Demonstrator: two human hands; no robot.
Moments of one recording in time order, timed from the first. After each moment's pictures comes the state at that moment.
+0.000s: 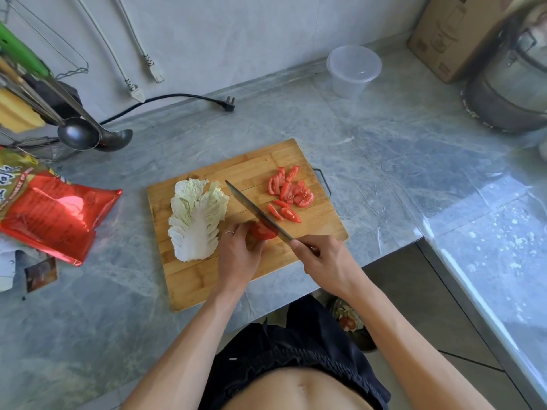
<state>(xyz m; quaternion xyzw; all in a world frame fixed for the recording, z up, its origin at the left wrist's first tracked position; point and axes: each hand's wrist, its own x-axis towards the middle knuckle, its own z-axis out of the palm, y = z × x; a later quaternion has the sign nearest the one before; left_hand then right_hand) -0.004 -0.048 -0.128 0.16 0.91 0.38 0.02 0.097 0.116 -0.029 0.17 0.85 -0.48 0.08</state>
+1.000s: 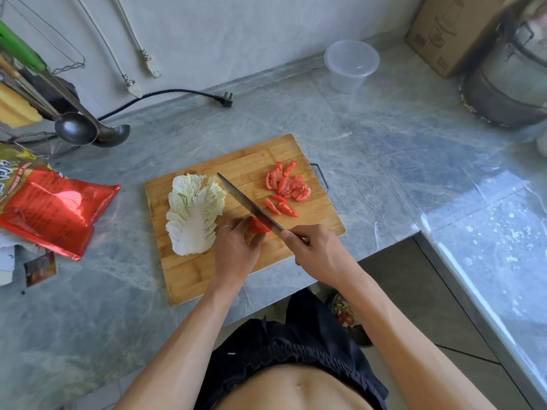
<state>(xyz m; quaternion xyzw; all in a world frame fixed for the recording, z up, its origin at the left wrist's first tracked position) -0.006 -0.049 -0.134 0.18 0.92 0.34 0.02 0.089 0.110 -0.018 0.18 0.85 -0.48 0.10</state>
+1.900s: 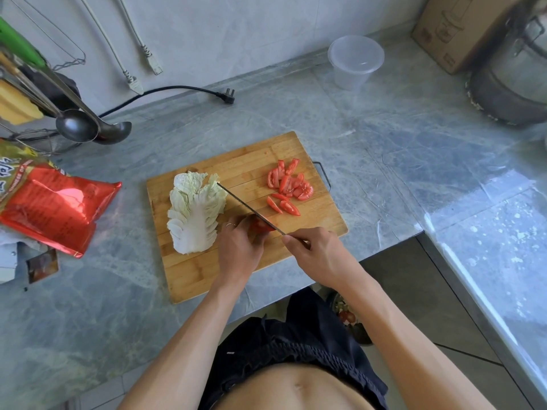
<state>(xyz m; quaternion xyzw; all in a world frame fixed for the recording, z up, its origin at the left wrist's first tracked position) -0.005 -0.044 -0.131 0.18 0.93 0.33 0.01 0.090 0.112 -0.031 0.18 0.86 -0.46 0.12</state>
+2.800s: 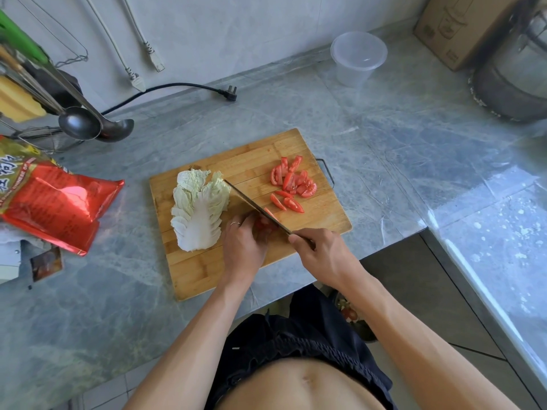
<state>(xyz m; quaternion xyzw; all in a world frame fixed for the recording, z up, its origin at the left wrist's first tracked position) -0.001 -0.044 -0.135 0.16 0.93 0.34 0.02 0.095 0.108 -0.049 0.19 0.87 -0.45 0.08</state>
